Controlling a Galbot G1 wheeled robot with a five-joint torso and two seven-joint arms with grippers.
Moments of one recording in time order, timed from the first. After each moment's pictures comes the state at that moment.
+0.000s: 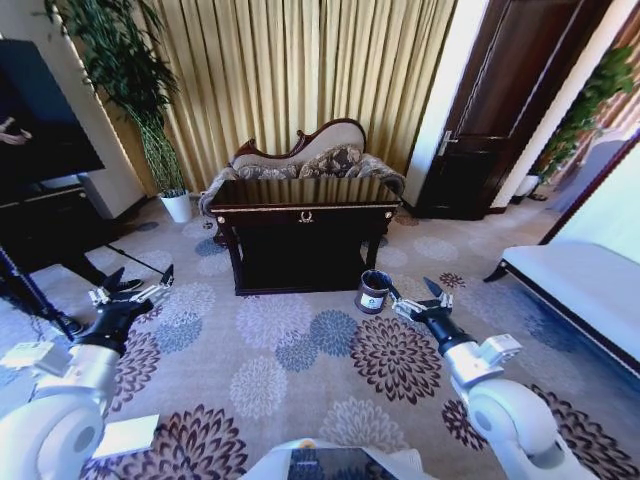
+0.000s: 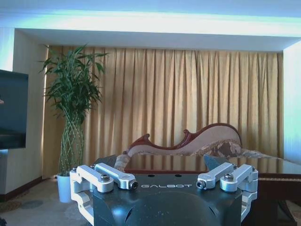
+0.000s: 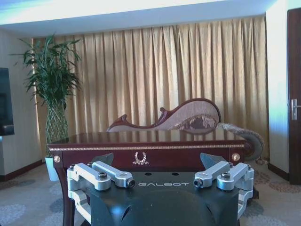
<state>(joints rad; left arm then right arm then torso) 1.71 -1.15 -1.07 -2.48 -0.70 0.29 -0.07 -1.68 1.13 0.74 2.37 0.55 -0.20 0.02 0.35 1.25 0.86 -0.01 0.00</state>
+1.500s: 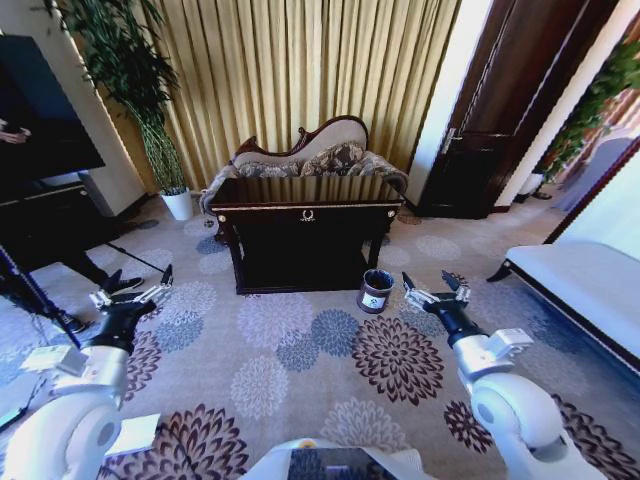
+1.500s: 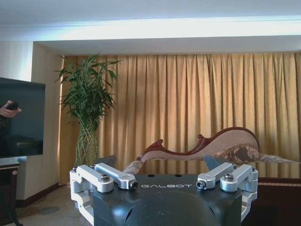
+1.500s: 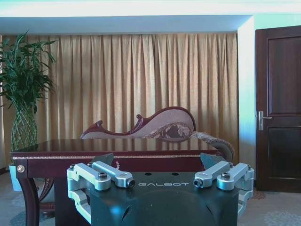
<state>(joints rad) 1.70 -1.17 -1.00 -2.45 -0.61 0.21 -0.13 -1.64 1.13 0.77 2.39 0.52 -0.22 0.12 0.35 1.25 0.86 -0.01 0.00</state>
